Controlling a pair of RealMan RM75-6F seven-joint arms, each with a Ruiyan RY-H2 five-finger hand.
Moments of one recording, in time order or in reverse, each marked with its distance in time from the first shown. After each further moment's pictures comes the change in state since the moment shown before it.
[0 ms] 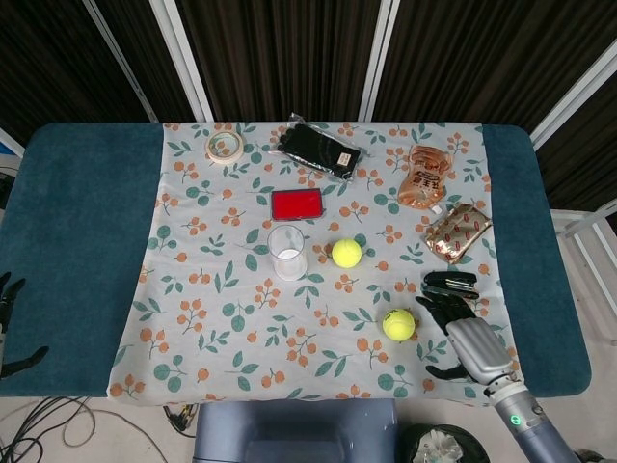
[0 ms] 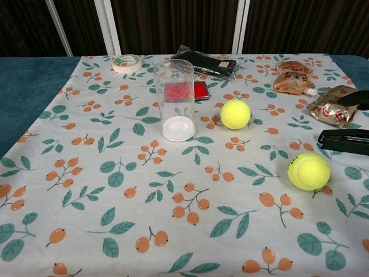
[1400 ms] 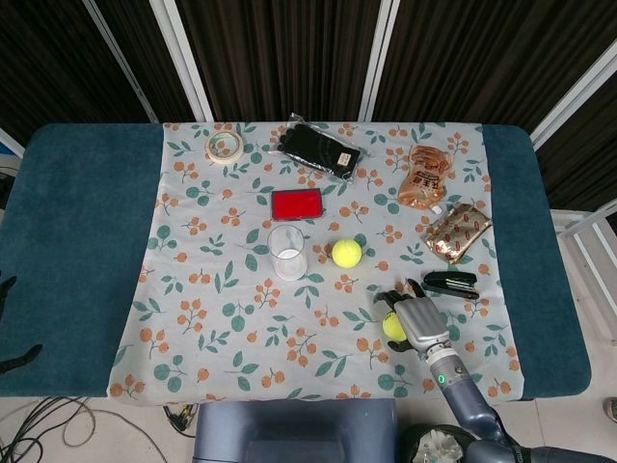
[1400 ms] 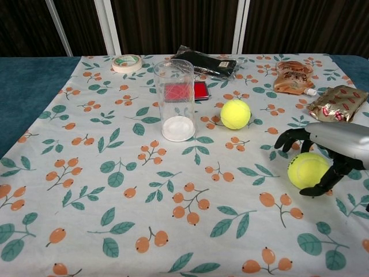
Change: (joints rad) left arm -0.002 0.019 -0.010 -0.008 -0.037 -0.014 -0.017; right arm 0.196 -0.409 0.049 0.275 0.372 -0.018 -0.389
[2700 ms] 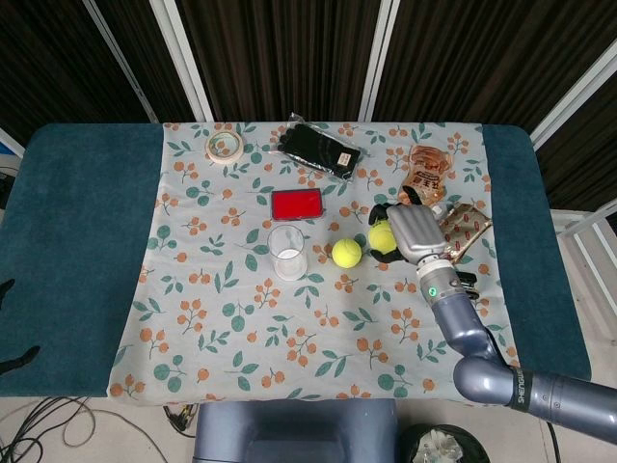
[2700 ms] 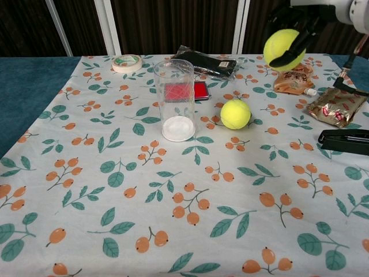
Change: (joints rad) left arm 0.004 0.016 0.002 -0.016 -0.009 -0.001 -0.010; right arm 0.345 0.214 0.351 -0.113 0.482 -0.095 -0.115
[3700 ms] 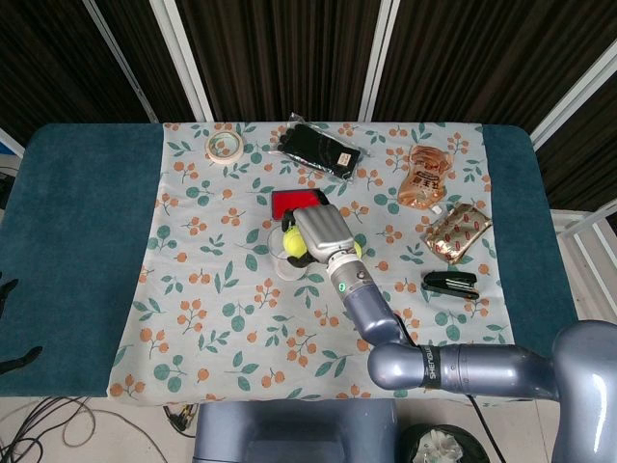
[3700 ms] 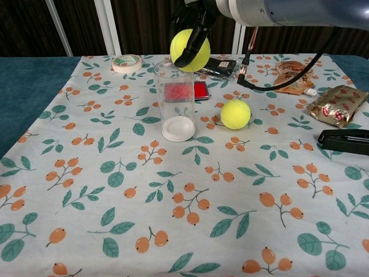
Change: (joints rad) left arm -0.010 0.006 0.003 0.005 -0.006 -0.028 -0.025; right arm 0.387 -0.197 -0.012 0.062 0.292 0.088 -0.082
